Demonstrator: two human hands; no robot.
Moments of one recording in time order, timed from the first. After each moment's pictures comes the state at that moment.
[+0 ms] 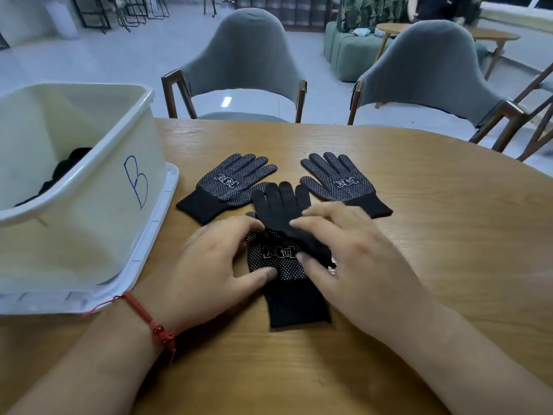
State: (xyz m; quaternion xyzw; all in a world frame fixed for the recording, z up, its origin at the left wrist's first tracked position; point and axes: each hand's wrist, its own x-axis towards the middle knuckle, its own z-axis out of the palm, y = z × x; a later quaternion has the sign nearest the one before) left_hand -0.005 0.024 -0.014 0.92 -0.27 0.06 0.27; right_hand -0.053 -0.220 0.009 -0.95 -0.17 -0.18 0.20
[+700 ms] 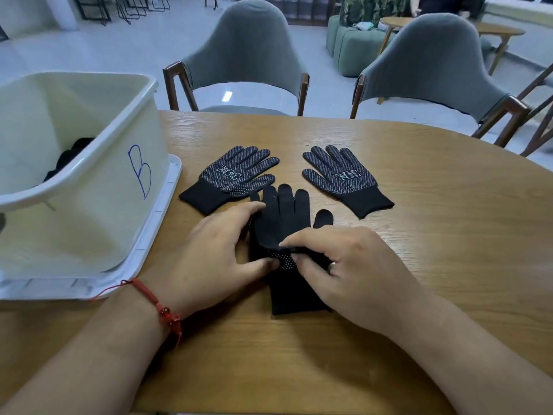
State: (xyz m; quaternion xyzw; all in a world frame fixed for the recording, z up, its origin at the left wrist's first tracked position) left_hand -0.005 0.021 -0.012 0.92 -0.24 0.04 0.29; right_hand -0.057 -0.215 0.008 -0.91 -0.24 -0.14 0.29
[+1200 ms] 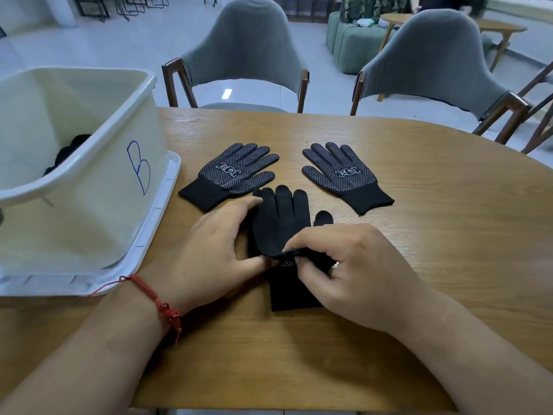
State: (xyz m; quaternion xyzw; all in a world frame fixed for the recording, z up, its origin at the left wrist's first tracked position) left_hand -0.009 0.018 -0.007 0.92 -0.24 0.06 0.32; right_hand -0.061 -0.215 0.012 -0.91 -0.26 -0.13 0.29
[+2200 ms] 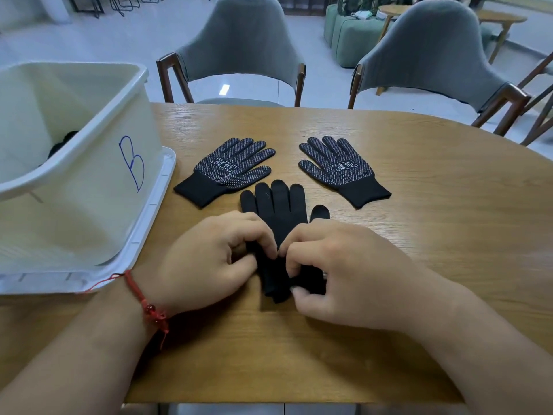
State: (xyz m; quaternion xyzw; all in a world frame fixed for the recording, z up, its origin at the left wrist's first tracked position) left_hand -0.022 0.019 0.014 0.88 -0.36 -0.02 0.32; right_hand -0.064 -0.218 0.024 -0.93 -0.32 -0.03 0.15
